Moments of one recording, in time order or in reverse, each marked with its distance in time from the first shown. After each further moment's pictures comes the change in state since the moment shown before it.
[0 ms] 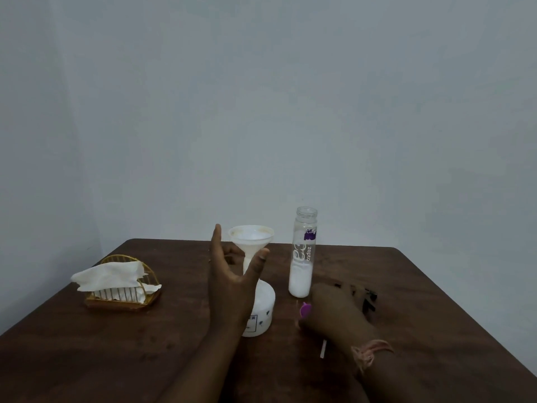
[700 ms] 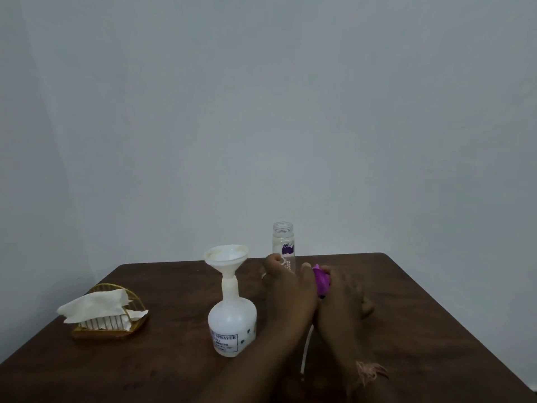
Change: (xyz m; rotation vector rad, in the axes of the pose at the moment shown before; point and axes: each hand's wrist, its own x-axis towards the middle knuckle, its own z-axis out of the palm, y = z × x) left_hand -0.036 0.063 0.110 0.211 -0.261 -0.255; right_hand 0.005 0.036 -0.001 0.543 0.617 0.123
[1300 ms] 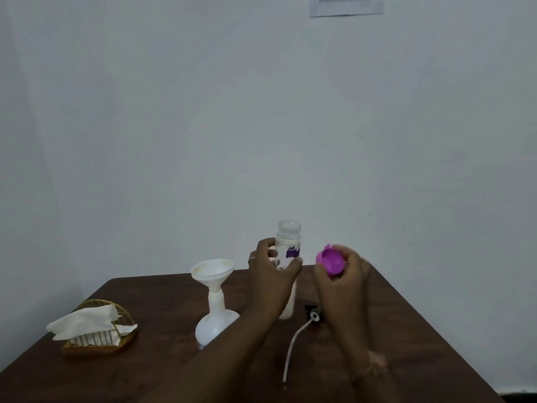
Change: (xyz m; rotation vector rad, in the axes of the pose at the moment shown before) left_hand 0.021 0.032 -0.010 -0.142 -0.058 0.192; right_hand 0.015 -0.013 -0.069 0.623 0.226 -0.080
